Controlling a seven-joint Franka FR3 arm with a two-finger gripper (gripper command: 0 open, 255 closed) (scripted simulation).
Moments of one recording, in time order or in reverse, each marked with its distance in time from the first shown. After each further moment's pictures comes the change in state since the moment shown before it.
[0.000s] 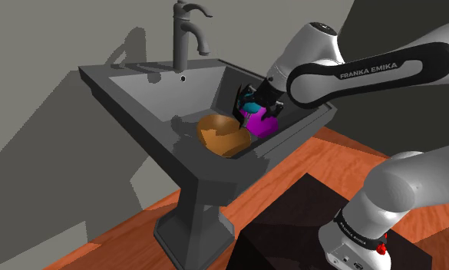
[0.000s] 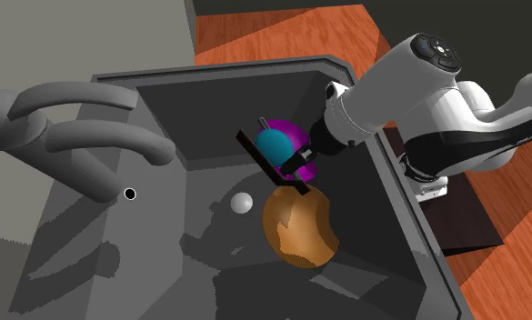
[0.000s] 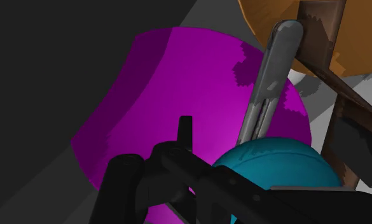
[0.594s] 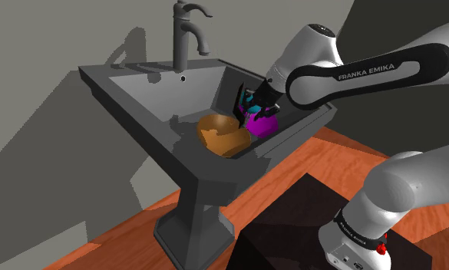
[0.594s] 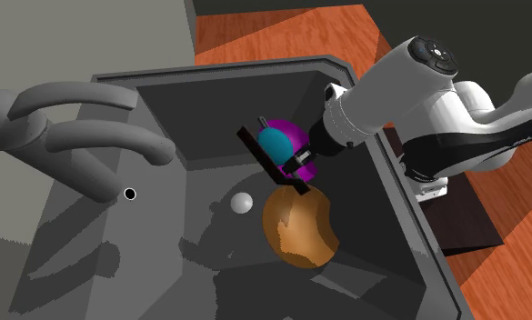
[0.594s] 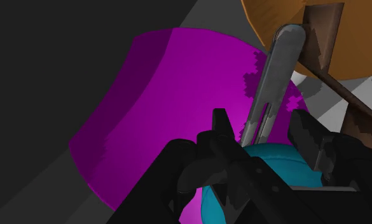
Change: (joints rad) arm -0.002 0.009 0.004 -0.004 -0.001 0.014 0.002
